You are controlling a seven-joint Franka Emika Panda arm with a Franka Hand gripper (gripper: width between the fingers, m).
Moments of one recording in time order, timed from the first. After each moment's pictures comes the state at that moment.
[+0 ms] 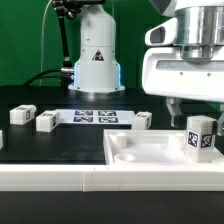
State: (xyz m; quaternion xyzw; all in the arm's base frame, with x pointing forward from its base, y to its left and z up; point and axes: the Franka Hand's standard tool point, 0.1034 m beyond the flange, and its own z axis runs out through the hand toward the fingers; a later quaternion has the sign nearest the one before) arm 0.624 0.117 0.075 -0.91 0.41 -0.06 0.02
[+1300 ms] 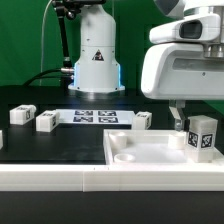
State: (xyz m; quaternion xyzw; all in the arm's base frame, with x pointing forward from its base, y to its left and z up) arm 0.627 0.125 0.076 -0.99 -0.12 -0.08 -0.02
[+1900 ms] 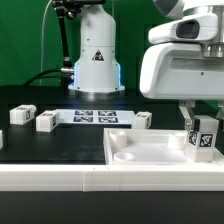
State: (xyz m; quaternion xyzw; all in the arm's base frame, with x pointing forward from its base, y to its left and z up) arm 0.628 0.124 0.076 -0.99 -0.10 -0.08 -0.02
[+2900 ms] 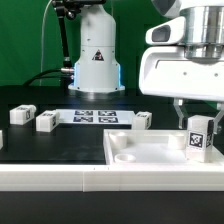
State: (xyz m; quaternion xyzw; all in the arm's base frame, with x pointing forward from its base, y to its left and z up) arm 0.625 0.117 0.075 -0.92 0.39 -0.09 0.01
